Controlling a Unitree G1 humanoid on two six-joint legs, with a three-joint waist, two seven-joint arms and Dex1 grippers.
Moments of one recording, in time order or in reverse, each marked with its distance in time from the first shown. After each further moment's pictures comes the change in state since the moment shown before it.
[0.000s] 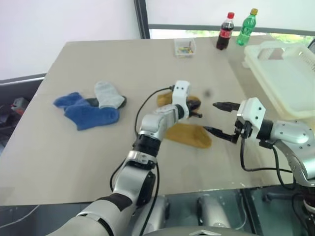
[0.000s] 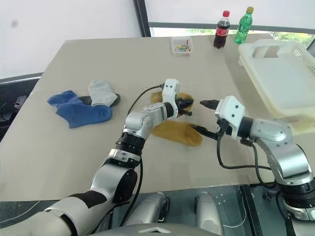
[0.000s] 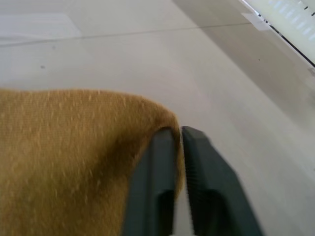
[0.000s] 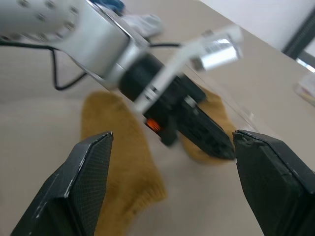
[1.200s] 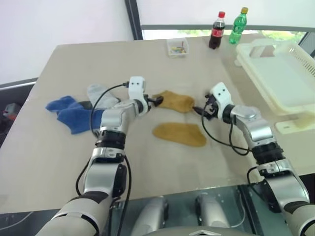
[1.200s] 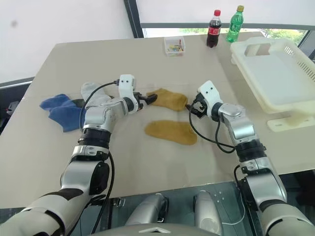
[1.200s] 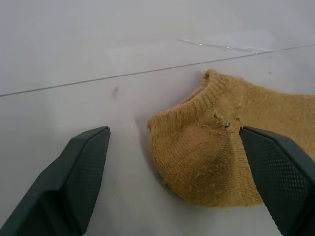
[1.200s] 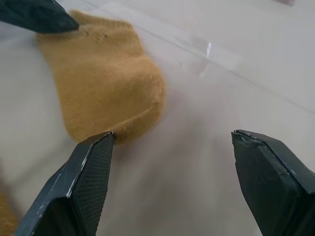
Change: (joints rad) left arm -0.026 0.282 0.120 0.136 0.066 -0.019 0.056; right arm -0.432 0.354 0.136 0.807 -0.272 -0.043 -0.202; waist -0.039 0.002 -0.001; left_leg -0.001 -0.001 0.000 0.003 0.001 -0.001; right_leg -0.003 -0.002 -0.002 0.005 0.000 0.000
